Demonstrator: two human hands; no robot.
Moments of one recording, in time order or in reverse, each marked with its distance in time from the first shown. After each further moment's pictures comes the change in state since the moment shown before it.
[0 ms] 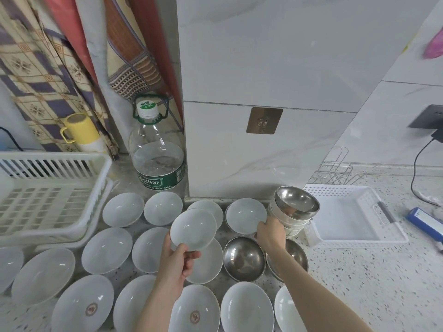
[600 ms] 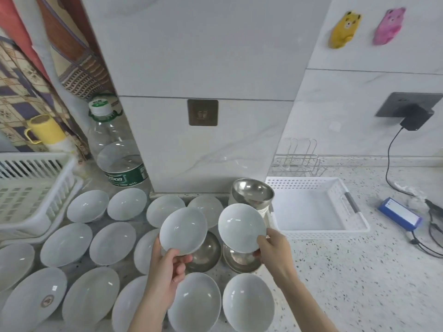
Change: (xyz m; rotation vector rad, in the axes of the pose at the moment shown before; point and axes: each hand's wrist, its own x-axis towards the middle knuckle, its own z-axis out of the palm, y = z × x) left_hand -0.050 -0.047 0.088 -0.067 0.032 0.057; right_hand -0.035 0.087 -0.110 0.350 -0.096 -0.107
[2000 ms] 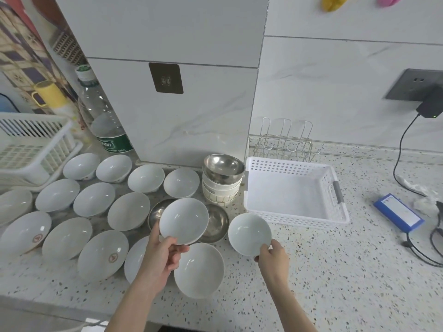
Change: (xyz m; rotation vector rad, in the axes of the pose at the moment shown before) left_hand -0.056 -0.073 0.071 0.046 0.029 0.007; right_hand 0.018 0.124 -0.080 -0.047 -0.011 0.138
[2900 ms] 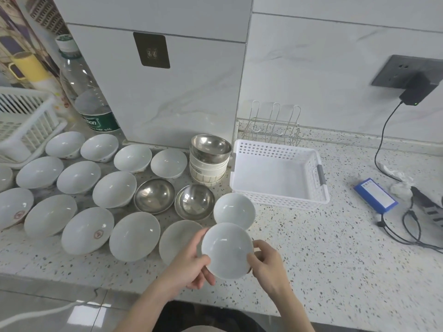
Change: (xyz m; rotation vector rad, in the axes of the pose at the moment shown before) left_hand -0.055 -0.049 0.057 0.585 -0.398 -0.143; right_hand -0.054 0.017 -0.060 0.003 -0.366 -0.136
